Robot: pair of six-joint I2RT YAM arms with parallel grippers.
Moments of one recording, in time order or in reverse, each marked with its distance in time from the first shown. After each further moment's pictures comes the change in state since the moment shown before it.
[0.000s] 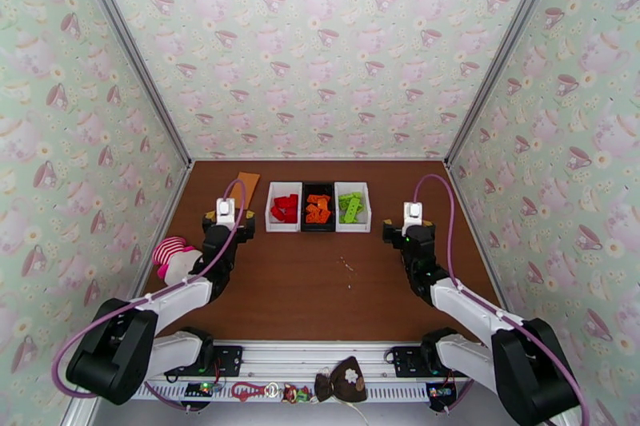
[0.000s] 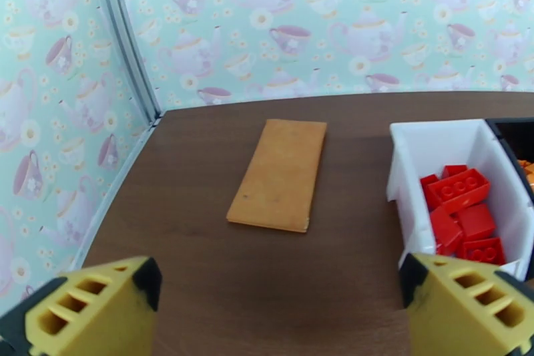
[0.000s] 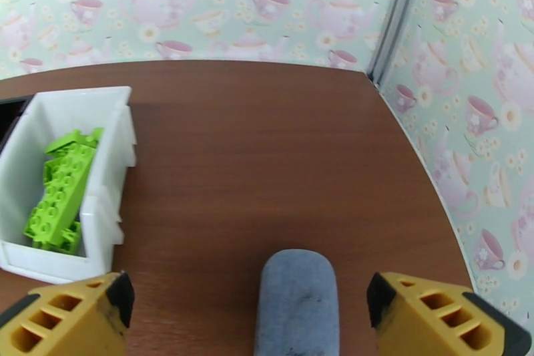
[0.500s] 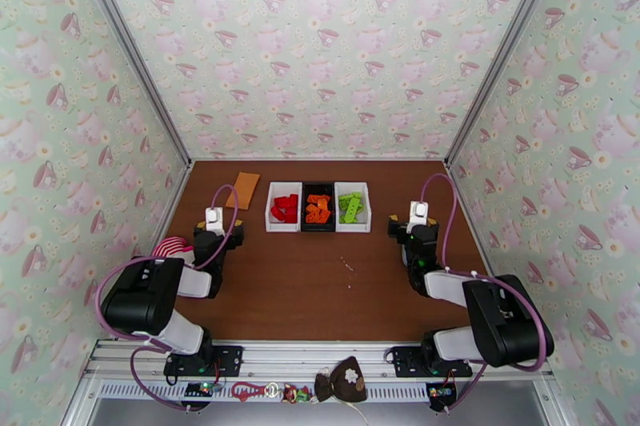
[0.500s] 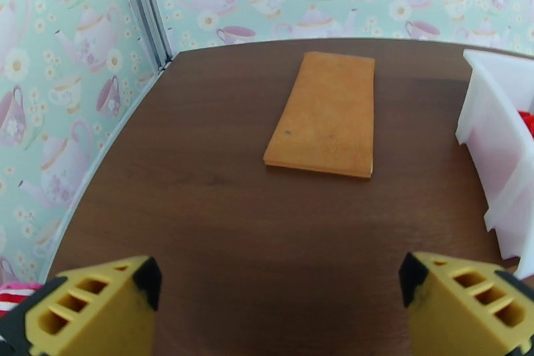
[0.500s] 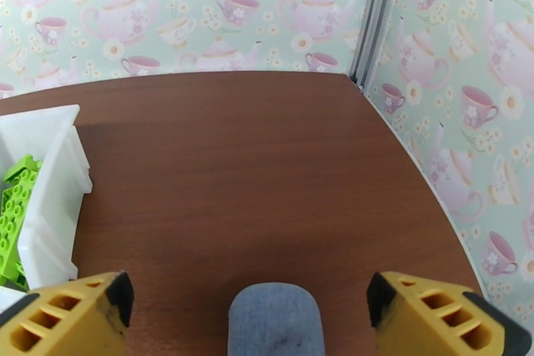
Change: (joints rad) left arm 0.229 0.296 -0.067 0.320 0.251 -0.036; right arm -0.111 0.291 -0.015 0.375 -0.076 -0.018
